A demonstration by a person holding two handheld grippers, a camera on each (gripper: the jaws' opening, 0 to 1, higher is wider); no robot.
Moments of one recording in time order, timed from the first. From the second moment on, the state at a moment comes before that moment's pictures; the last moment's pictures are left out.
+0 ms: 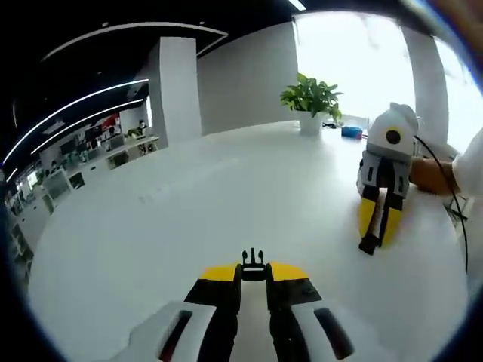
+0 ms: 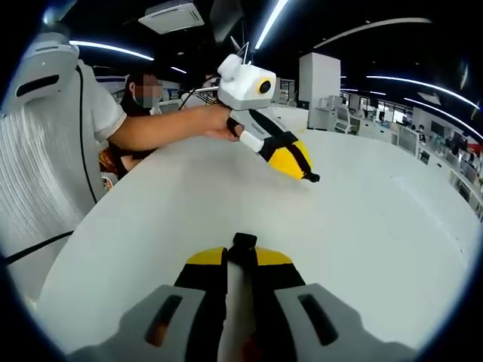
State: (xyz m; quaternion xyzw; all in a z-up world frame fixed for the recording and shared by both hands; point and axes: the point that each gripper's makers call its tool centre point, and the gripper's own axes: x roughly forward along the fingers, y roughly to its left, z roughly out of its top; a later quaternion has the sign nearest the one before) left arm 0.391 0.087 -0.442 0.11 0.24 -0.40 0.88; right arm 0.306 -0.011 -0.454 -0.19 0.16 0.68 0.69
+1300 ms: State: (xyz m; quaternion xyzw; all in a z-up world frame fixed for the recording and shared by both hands) left arm 0.299 0.024 -0.458 0.19 0.23 -0.64 0.71; right arm 0.307 -0.011 -0.453 -0.18 0.16 0.68 0.69
